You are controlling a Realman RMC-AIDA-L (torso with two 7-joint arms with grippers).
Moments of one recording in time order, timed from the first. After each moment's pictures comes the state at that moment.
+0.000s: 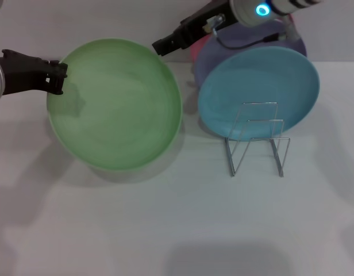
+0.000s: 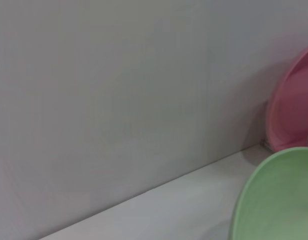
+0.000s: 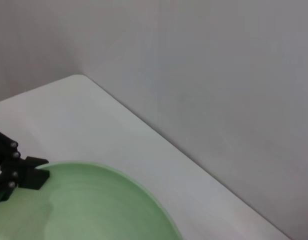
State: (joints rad) left arm -0.24 -2.07 1.48 1.79 -0.52 -1.04 0.41; right arm 0.93 2.05 1.76 1.20 -2.44 1.15 -0.49
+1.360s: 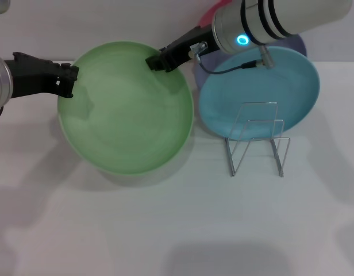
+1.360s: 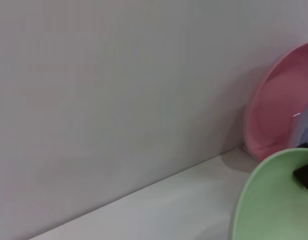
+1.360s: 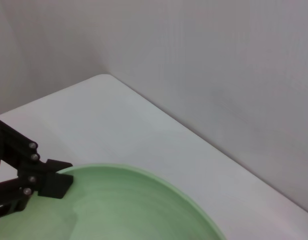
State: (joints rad) left arm -0.24 -2.06 1.49 1.80 -0.57 -1.05 0.43; right arm 0.95 2.06 1.74 0.97 -2.26 1.00 -0.66
